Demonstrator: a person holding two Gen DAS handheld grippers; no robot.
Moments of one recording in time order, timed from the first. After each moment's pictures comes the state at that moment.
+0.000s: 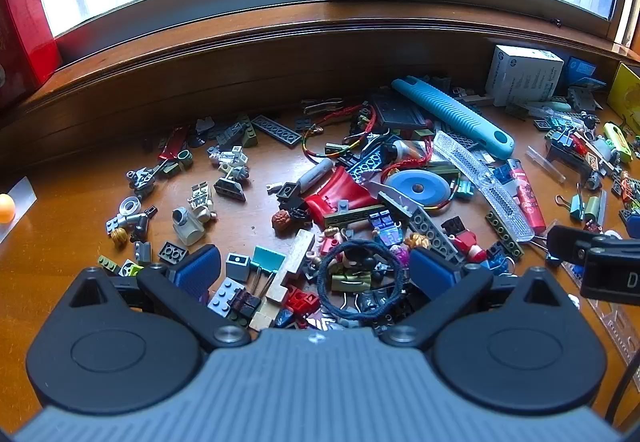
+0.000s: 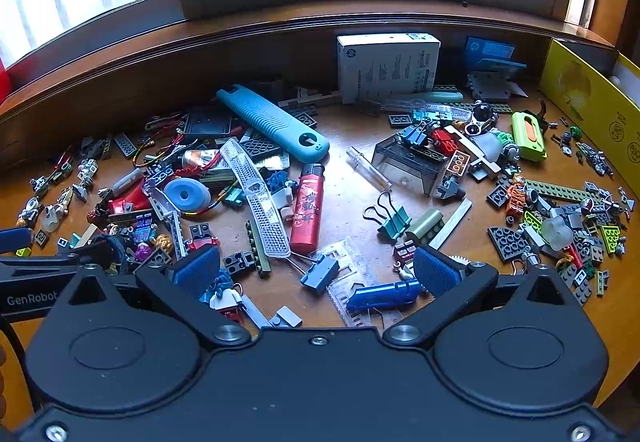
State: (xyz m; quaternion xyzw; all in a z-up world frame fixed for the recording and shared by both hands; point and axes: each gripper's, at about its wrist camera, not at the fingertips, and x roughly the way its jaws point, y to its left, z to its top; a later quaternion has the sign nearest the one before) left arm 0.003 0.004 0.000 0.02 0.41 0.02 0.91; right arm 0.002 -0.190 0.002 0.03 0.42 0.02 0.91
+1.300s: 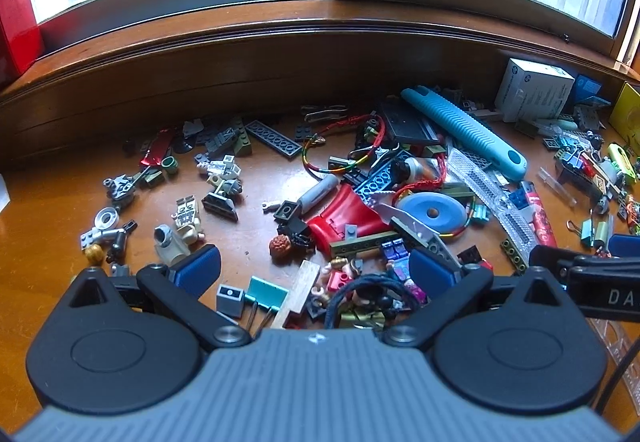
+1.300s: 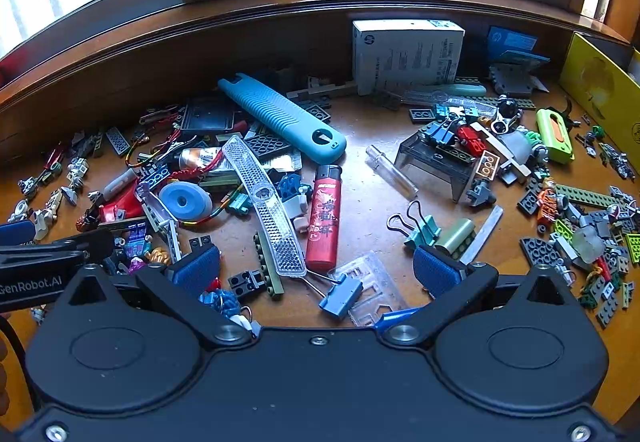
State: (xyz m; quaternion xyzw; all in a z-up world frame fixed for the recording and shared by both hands) left arm 0.033 0.020 -0.013 -0.01 0.41 0.00 0.91; right arm 0.034 -0.177 -0.019 0.02 0.44 0.02 0.90
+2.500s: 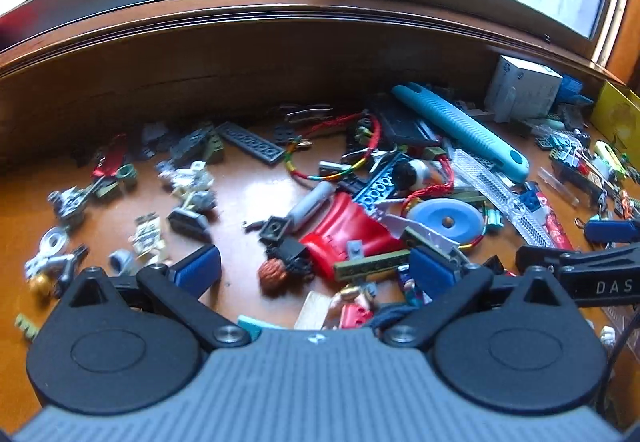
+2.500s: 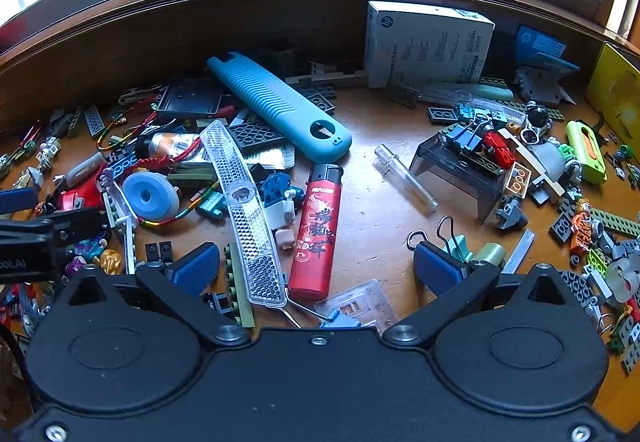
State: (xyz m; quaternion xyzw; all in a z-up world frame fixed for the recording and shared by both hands) left arm 0.055 0.039 -0.043 -0.02 0.39 -0.06 0.92; right arm 0.064 -0.178 -0.055 -0.01 0.44 0.04 0.90
